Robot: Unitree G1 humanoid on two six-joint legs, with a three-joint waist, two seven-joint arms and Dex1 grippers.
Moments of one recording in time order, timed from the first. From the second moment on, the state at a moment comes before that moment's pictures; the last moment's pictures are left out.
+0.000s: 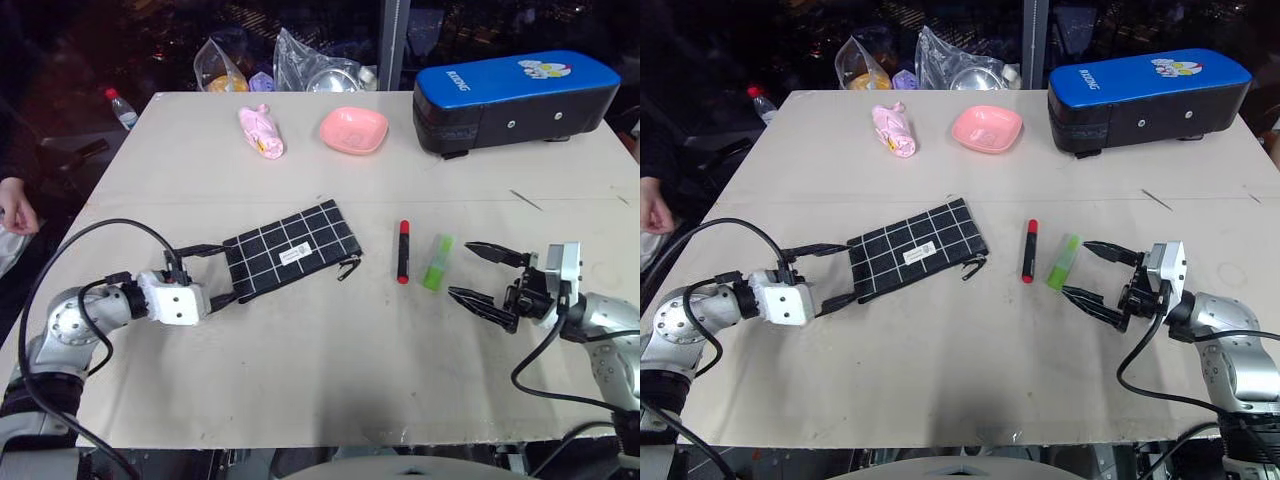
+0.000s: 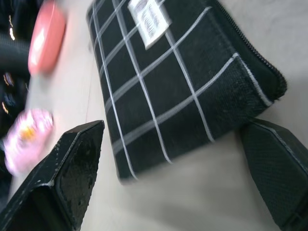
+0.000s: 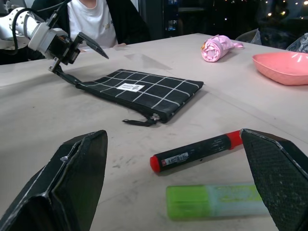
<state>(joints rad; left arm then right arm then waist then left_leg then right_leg) -0.24 0.94 0.08 0.60 0.21 -1.11 -0.83 -0.02 -0.58 -0.17 -0.16 0.58 0.11 1.15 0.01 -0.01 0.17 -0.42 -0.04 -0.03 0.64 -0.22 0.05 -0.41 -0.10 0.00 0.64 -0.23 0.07</state>
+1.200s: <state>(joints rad) -0.35 0.77 -0.08 0.44 0.59 -0.99 -0.27 -0.03 -0.58 -0.17 -0.15 0.57 0.10 1.14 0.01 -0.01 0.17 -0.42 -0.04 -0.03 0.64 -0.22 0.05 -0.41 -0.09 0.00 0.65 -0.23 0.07</state>
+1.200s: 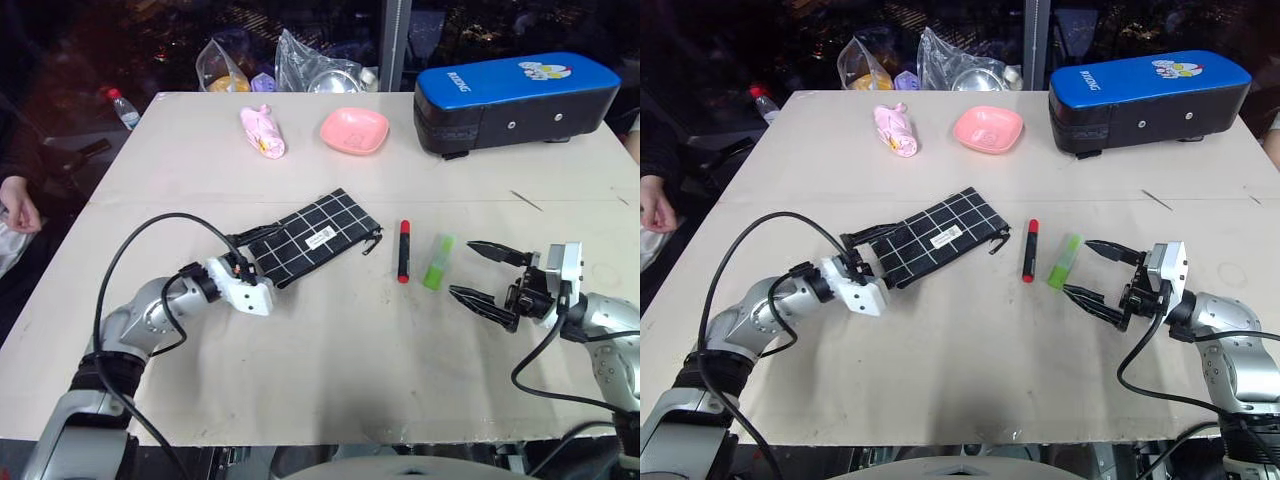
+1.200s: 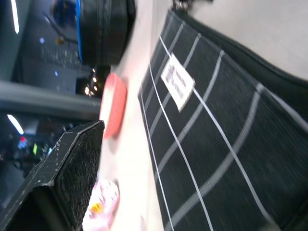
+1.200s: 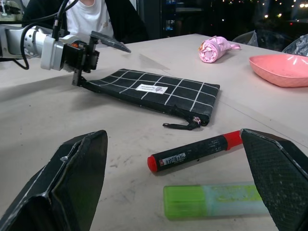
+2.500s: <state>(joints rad) -0.22 0.69 -0.16 0.24 -0.12 -0.60 -0.50 0.00 -0.56 -0.18 -0.20 0.56 0.10 1.04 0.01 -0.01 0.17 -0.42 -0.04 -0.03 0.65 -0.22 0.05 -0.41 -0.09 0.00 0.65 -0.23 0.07</state>
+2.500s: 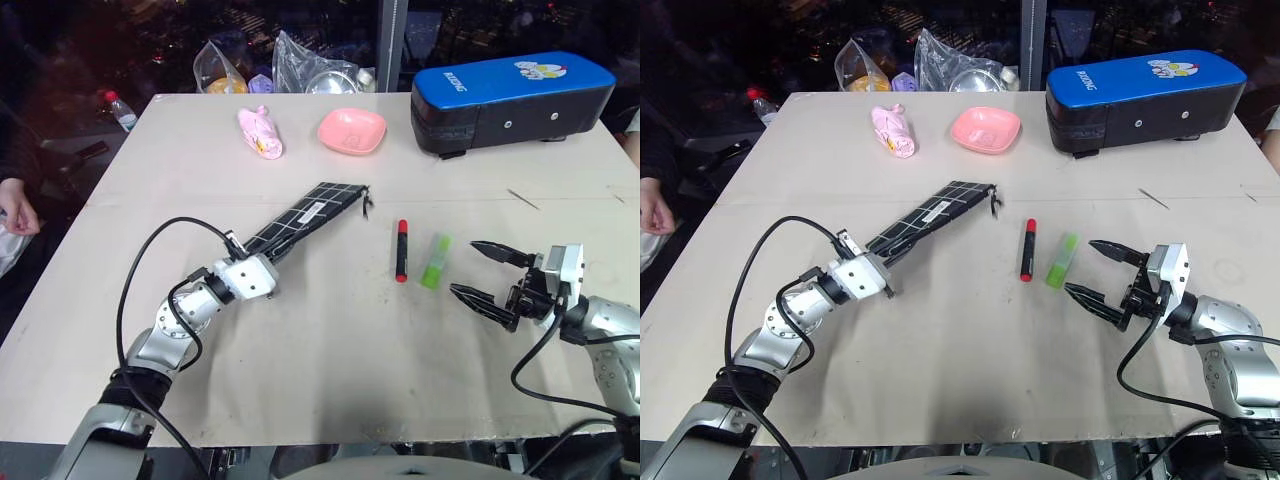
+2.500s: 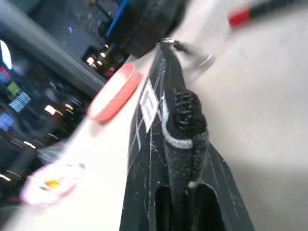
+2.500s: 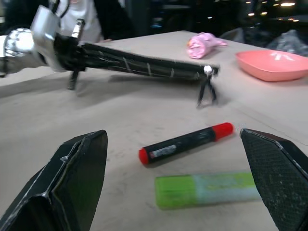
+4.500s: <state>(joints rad) -0.34 0.41 -0.13 0.09 -0.19 -0.28 -0.77 -0.62 -0.46 -0.01 -0.04 0.39 0.83 0.58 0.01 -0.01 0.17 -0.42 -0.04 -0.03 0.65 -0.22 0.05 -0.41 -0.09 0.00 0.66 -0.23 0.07</state>
